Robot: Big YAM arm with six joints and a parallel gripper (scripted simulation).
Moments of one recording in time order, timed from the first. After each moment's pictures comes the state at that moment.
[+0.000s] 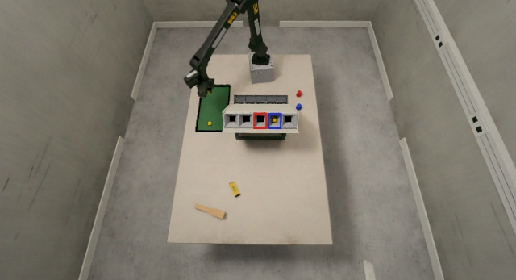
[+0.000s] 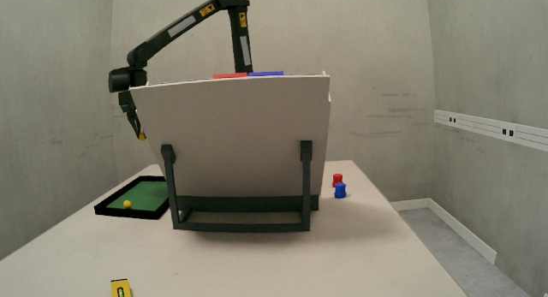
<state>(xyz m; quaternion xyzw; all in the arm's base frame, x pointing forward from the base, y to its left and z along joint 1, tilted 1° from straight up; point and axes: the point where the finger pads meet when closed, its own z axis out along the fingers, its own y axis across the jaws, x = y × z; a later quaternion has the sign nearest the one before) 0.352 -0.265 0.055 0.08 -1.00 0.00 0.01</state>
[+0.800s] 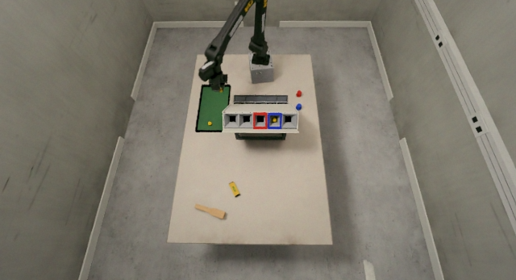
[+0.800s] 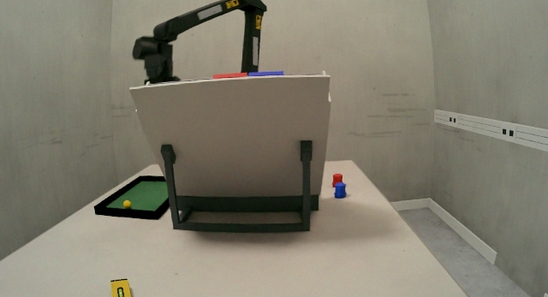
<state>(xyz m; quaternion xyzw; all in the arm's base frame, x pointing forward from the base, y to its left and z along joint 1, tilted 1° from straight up) 0.375 -0.166 0.129 0.10 -0.99 0.00 -0.08</state>
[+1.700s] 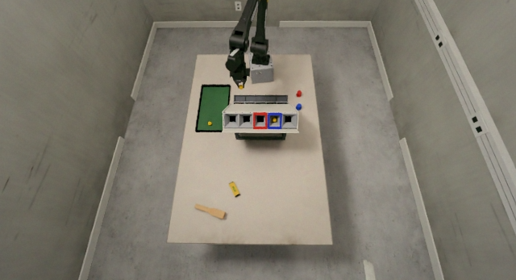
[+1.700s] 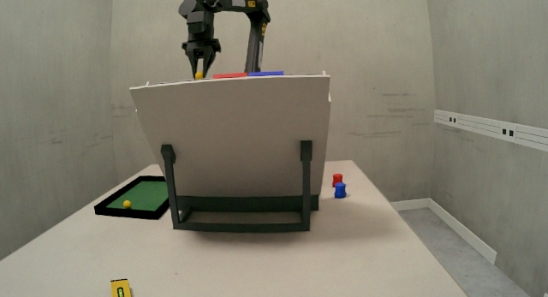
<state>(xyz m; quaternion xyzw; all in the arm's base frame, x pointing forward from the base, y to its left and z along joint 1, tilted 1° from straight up) 0.394 -0.034 0.211 0.10 -0.98 -0.01 -0.18</state>
